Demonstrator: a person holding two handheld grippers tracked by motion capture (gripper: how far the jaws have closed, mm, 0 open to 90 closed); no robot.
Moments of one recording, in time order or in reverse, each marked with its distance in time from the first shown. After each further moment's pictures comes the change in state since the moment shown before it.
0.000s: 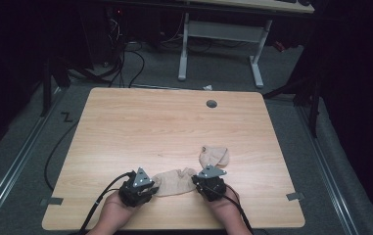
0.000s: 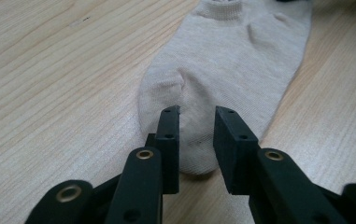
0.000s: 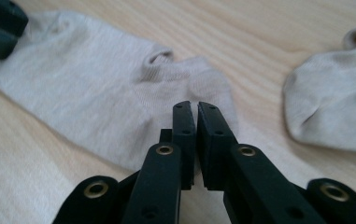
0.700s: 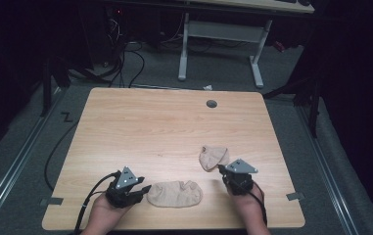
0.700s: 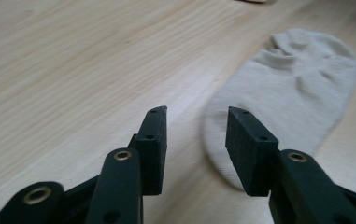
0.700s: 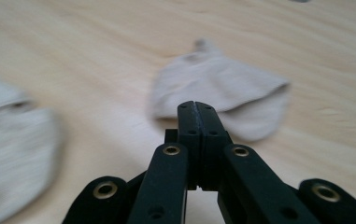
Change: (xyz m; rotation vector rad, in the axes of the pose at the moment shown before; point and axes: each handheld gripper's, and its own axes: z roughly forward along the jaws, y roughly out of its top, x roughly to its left) left arm 0.016 -0.009 -0.034 -0.111 0.055 -0.050; right arm -0.064 -0.009 -0.043 -0.087 -0.209 0.084
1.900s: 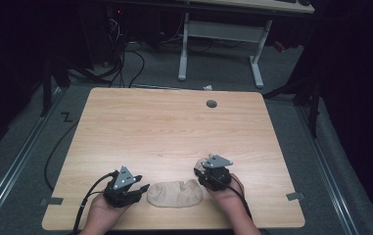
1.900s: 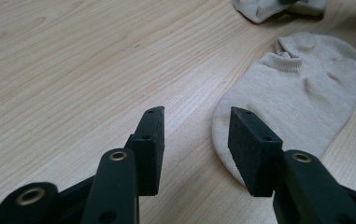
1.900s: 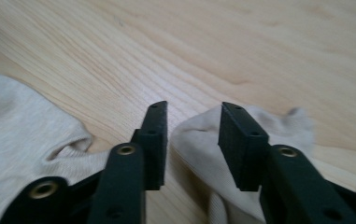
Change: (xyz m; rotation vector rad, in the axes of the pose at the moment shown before) left arm -0.002 -0.001 -0.004 -0.017 -0.006 0.011; right arm 0.049 0.024 0.036 0.066 0.154 -0.058
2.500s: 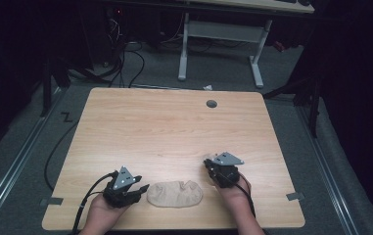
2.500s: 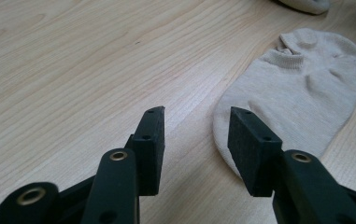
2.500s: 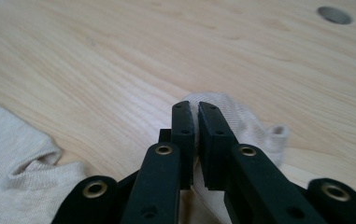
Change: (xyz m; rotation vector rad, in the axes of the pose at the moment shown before) left arm 0.000 -0.001 0.001 0.011 -0.001 0.006; right arm -0.021 -0.003 -0.025 -0.111 -0.062 0.059
